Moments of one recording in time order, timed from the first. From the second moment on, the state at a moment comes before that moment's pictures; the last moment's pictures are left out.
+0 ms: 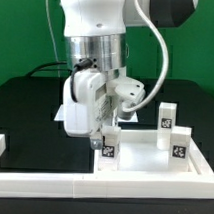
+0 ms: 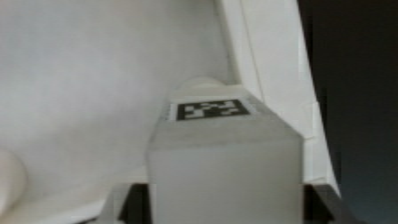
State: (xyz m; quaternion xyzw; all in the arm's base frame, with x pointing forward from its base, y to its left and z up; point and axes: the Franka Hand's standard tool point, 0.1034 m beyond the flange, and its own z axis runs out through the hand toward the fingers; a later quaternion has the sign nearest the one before) arm 0.624 -0.011 0.070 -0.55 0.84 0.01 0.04
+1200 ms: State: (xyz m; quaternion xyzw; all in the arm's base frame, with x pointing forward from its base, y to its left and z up) arm 0.629 0.015 0.129 -0.50 0.86 0.02 0.08
